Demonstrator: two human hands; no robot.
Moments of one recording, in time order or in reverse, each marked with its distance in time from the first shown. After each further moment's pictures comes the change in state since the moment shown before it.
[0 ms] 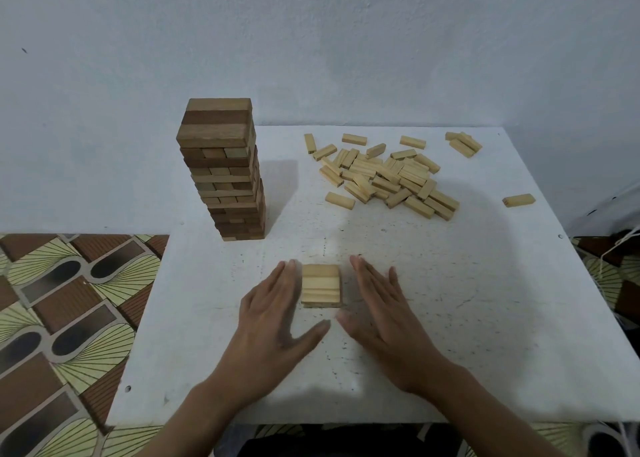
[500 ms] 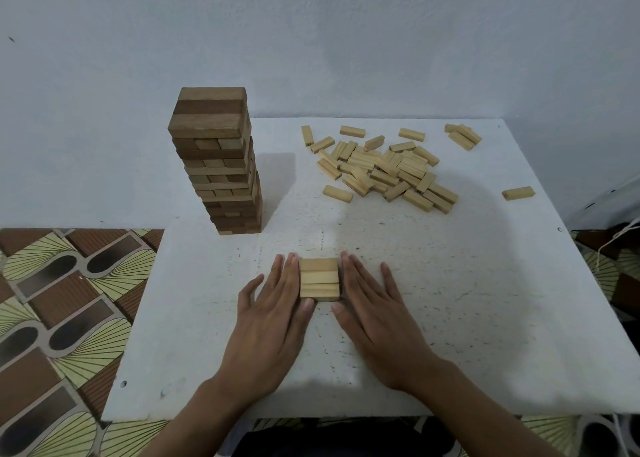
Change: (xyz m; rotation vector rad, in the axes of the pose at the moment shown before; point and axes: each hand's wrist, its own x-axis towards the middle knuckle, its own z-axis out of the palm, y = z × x) left_hand 0.001 -0.007 0.019 0.134 0.060 0.029; right_hand 0.007 0.001 0.015 -0.232 0.004 -0.080
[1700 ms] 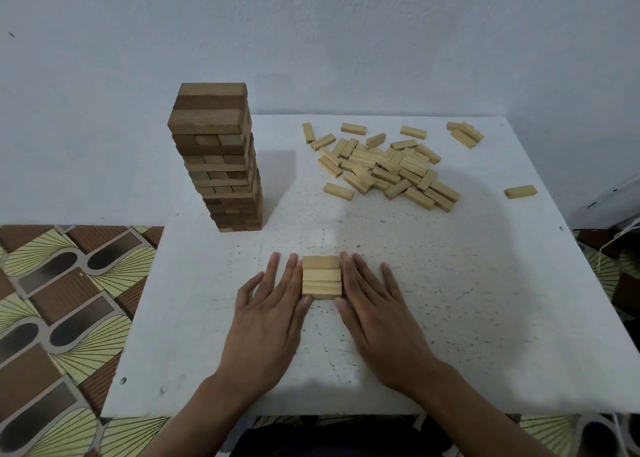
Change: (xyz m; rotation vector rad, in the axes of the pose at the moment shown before) left_hand 0.001 -0.007 0.006 0.176 0.012 -0.005; right_hand -0.002 0.005 0.011 -0.054 0.083 -0.004
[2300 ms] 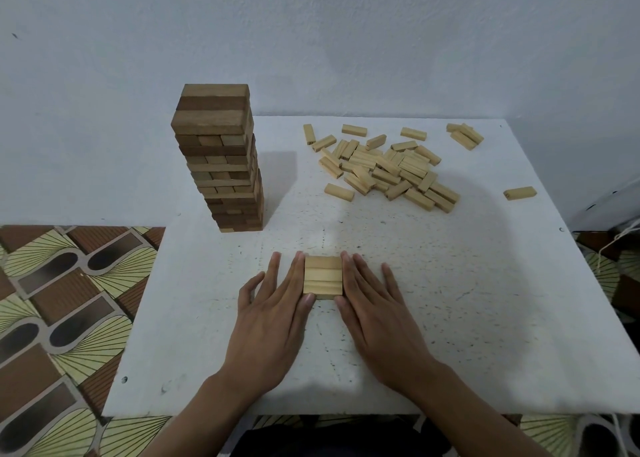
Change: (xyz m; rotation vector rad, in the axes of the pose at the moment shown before) left_hand 0.001 0.004 0.001 -0.085 0.011 -0.010; right_hand 0.002 0.002 0.009 -0.015 0.079 -0.002
